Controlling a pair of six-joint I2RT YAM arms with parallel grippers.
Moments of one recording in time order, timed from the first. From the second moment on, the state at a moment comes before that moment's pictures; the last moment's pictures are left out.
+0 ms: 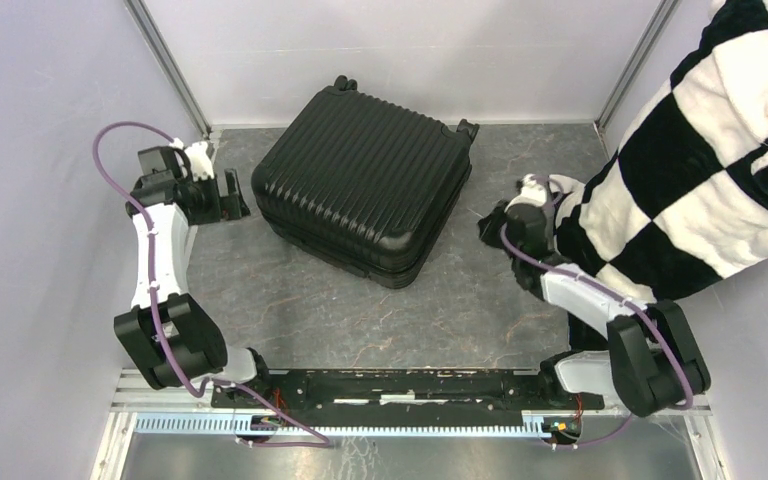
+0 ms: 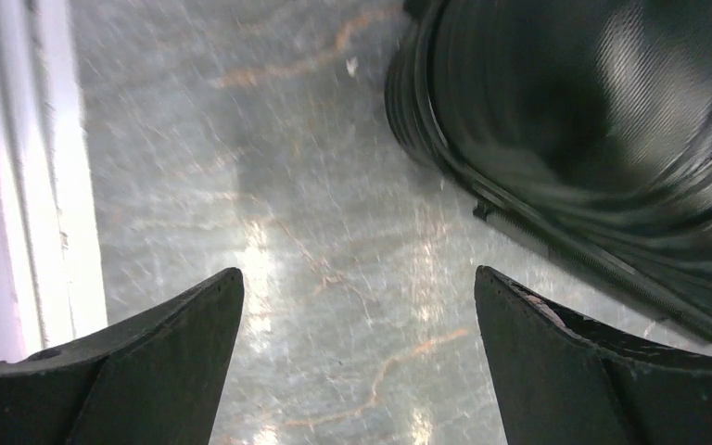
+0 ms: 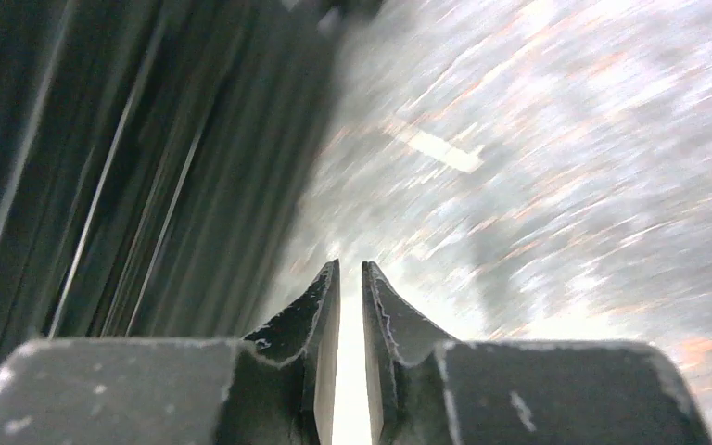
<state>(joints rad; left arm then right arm) 0.35 1.41 1.32 -0.81 0.33 0.17 0.42 1.26 0.53 0.29 0.13 0.55</state>
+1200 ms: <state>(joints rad) 0.29 1.44 0.96 -0.50 0.39 0.14 0.14 2.29 1.40 0.69 -0.38 1.02</state>
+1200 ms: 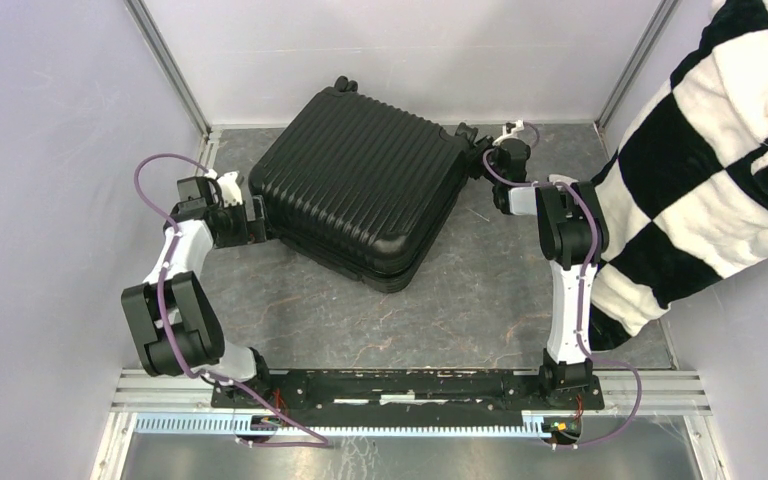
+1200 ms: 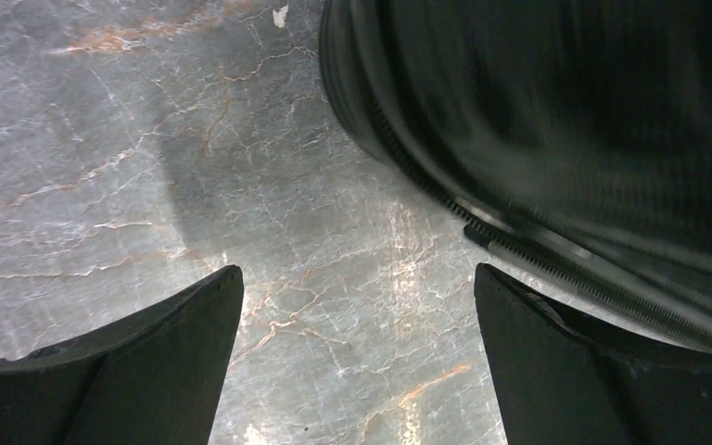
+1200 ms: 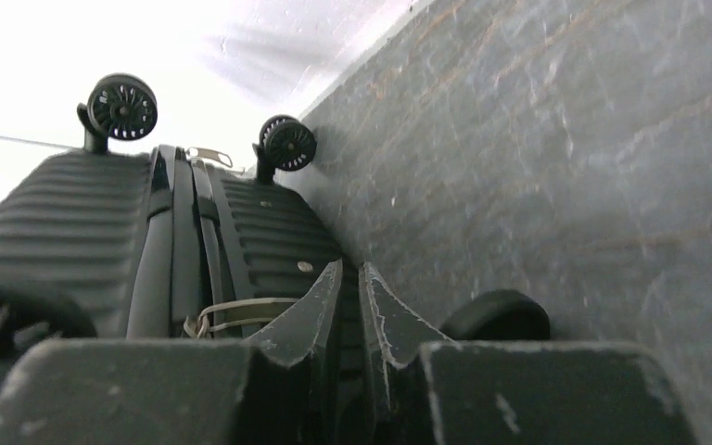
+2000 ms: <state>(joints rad) 0.31 2.00 1.65 -0.57 0.20 -0.03 0.47 1.61 0.48 0.76 -0.32 0.79</state>
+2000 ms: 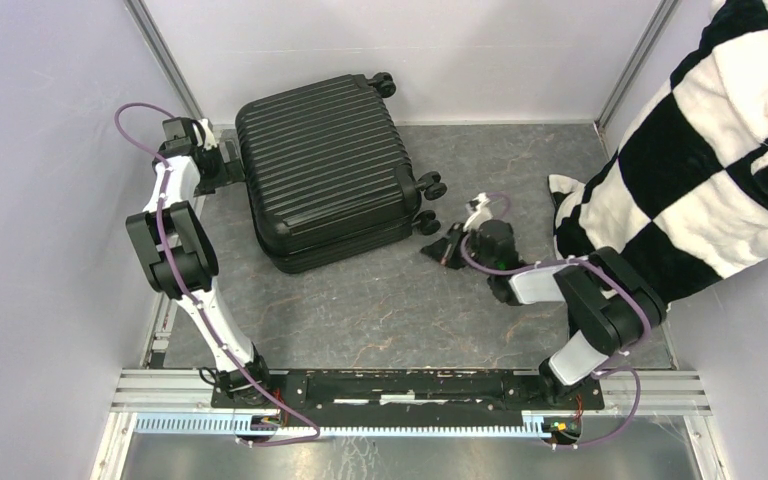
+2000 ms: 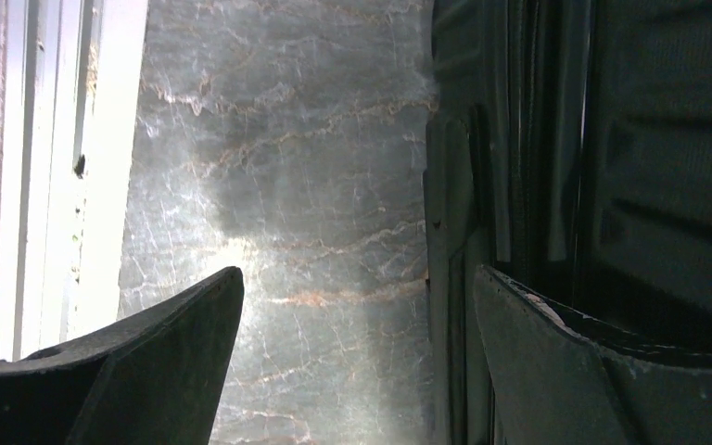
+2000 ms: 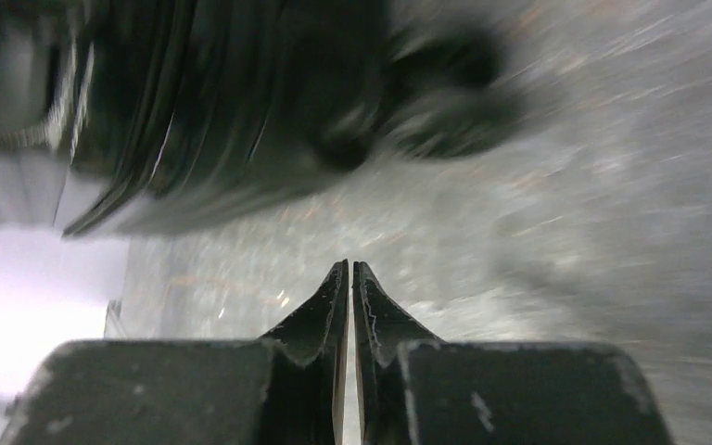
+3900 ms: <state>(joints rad) 0.32 2.02 1.71 -0.83 0.23 0.11 0.44 1.49 0.59 0.49 -0.32 0.36</state>
